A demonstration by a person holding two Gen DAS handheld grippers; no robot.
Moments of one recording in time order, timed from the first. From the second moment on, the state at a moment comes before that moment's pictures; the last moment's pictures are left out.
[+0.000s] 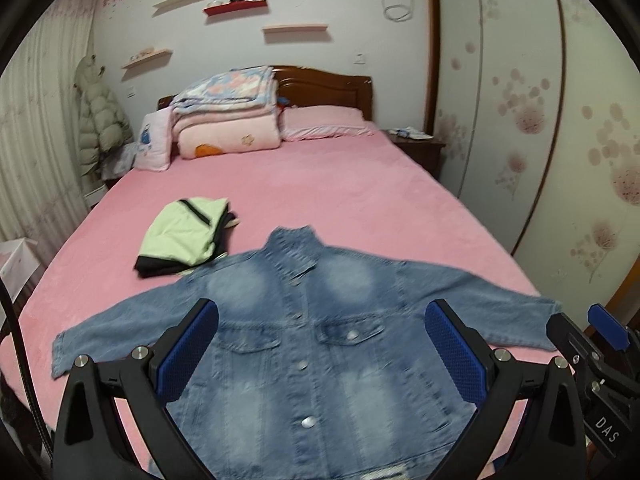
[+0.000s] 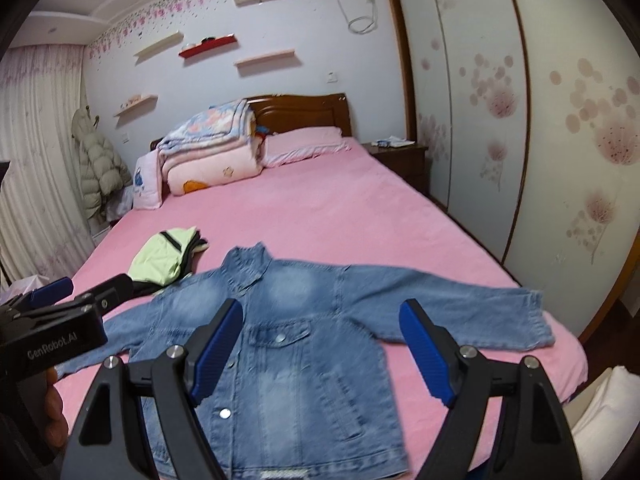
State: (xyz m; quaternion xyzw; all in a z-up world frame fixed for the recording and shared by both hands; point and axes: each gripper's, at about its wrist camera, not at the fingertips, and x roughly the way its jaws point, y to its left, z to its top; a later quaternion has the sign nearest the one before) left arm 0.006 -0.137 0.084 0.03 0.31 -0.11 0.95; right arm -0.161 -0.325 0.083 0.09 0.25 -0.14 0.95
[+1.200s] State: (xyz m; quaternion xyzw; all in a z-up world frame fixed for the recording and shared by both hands) left arm 0.146 -0.420 -0.127 0.13 0.36 -0.22 0.89; right arm -0.193 -0.639 -0.130 0.34 0.36 -0.35 0.79
